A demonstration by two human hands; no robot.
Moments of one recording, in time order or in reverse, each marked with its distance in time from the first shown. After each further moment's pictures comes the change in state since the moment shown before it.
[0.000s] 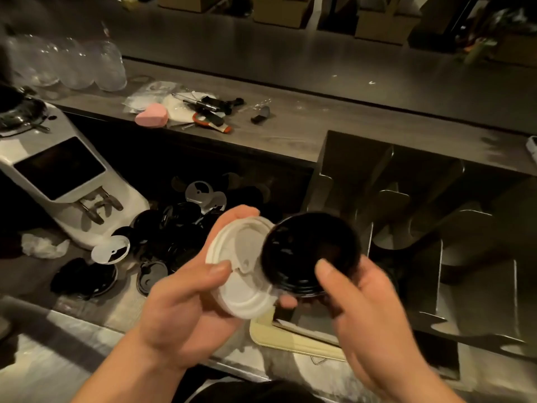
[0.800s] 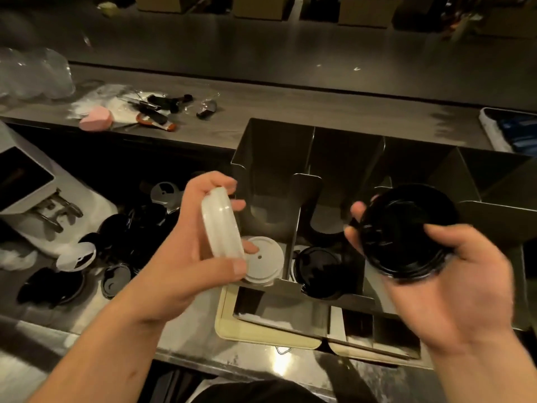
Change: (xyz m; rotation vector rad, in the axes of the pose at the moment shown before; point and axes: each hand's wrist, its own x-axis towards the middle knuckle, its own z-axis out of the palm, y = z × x) left_hand 0.065 -0.038 0.053 0.938 0.274 0.081; right_hand -0.002 -0.051 -0.153 0.575 0.106 -0.054
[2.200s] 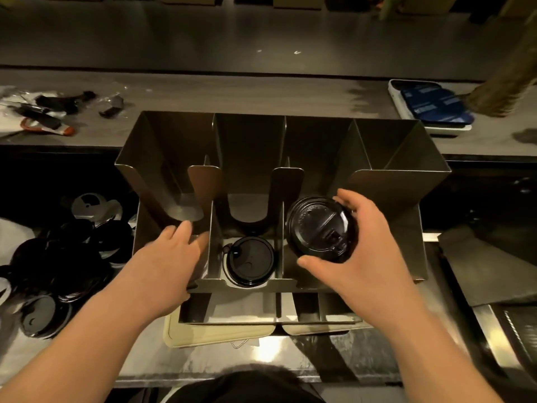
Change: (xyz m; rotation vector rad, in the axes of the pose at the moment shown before) left_hand 0.051 -0.062 0.051 1.807 -0.427 -0.097; right_hand -0.006 -0.013 -0.071 -1.441 0.131 -0.320
